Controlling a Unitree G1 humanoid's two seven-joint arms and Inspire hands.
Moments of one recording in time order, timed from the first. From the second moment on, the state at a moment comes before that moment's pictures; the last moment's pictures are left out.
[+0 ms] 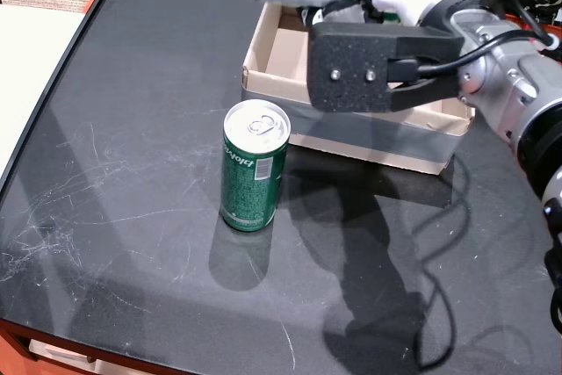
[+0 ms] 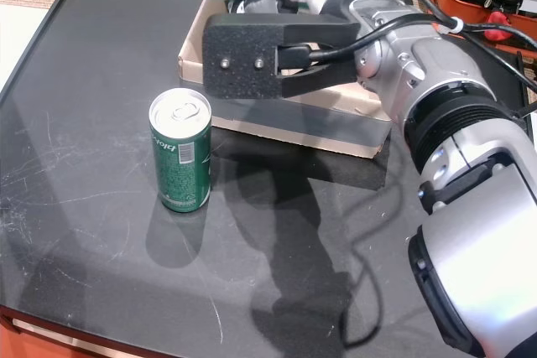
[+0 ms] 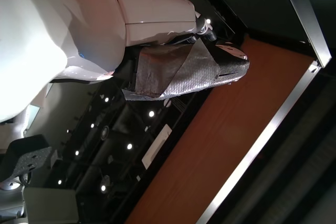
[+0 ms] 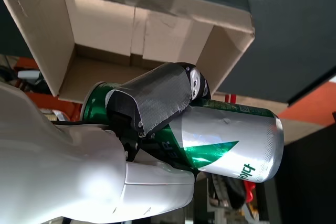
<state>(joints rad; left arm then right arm) 0.12 -0.11 0.28 -0.13 -1.21 -0.49 -0.90 -1.27 -0.23 0.46 1.36 -0.75 -0.35 -0.07</state>
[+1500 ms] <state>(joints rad) 0.12 -0.11 0.29 -0.11 -1.27 -0.48 -0.91 -1.25 -0.32 0.46 1.38 -0.73 -0.13 0.17</state>
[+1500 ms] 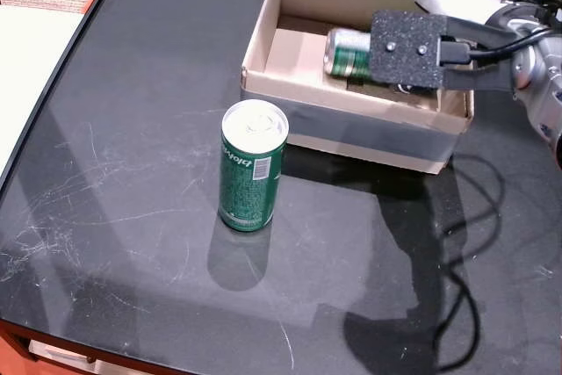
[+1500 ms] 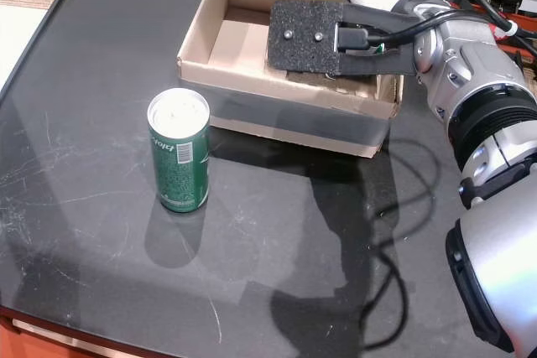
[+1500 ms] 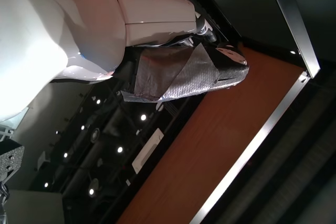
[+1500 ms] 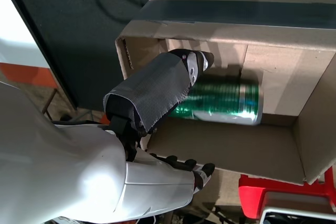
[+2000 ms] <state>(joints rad) 0.12 -0.11 0.29 -0.10 -1.27 -0.48 -0.92 -1.01 -0.27 0.03 1.12 -0.09 -0.90 0.21</state>
